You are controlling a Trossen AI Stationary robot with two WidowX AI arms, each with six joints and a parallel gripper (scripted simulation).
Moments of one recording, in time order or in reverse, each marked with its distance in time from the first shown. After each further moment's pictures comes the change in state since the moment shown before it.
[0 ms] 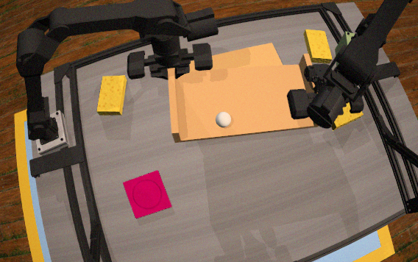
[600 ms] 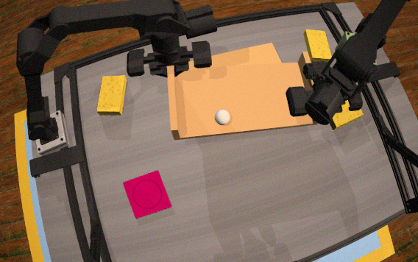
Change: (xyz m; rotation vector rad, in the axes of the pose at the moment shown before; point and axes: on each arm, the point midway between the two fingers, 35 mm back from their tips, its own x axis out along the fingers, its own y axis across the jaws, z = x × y) left arm 0.000 0.001 0.007 0.000 -0.001 -0.001; right arm 0.000 0.001 0.006 0.001 -0.001 0.000
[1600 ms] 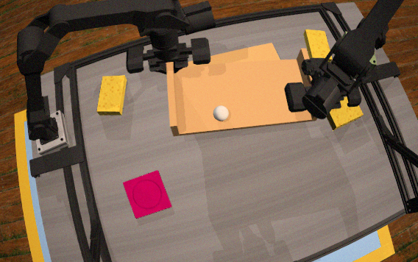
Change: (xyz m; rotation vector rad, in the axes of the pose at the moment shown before) left arm 0.000 0.001 0.009 -0.002 0.000 -0.002; right arm -0.001 0.001 0.010 -0.002 0.000 -0.001
